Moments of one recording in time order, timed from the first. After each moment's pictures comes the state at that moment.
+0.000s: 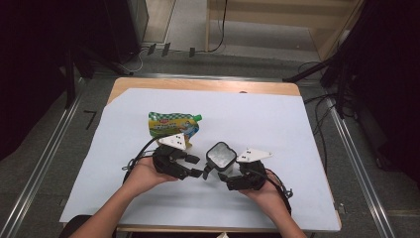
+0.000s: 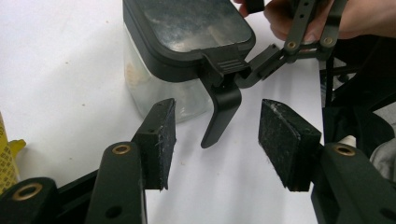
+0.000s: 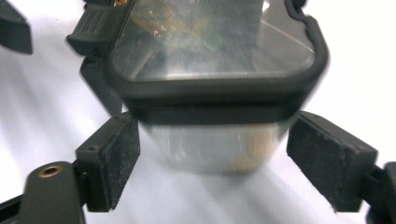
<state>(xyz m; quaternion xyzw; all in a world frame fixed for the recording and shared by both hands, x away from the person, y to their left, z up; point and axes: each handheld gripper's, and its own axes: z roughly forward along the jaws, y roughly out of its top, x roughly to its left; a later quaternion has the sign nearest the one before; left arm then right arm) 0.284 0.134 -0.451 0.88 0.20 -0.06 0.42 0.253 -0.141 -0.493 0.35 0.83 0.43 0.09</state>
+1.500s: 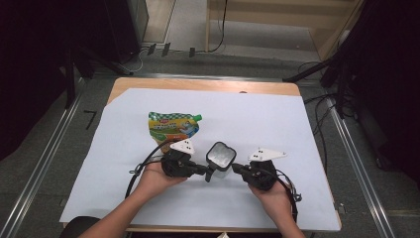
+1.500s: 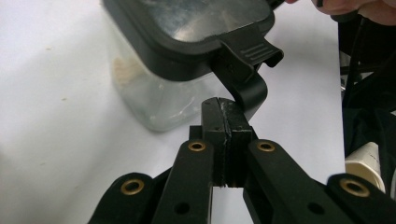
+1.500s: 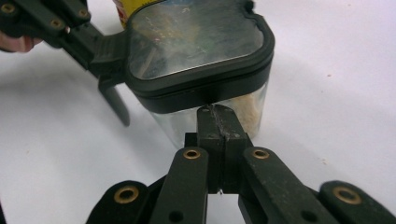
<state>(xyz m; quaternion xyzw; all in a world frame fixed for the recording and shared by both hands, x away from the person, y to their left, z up) 0.279 0.110 -0.471 0.89 0.22 -0.05 0.40 0.246 -0.162 -0.479 0.38 0.81 0.44 0.08</state>
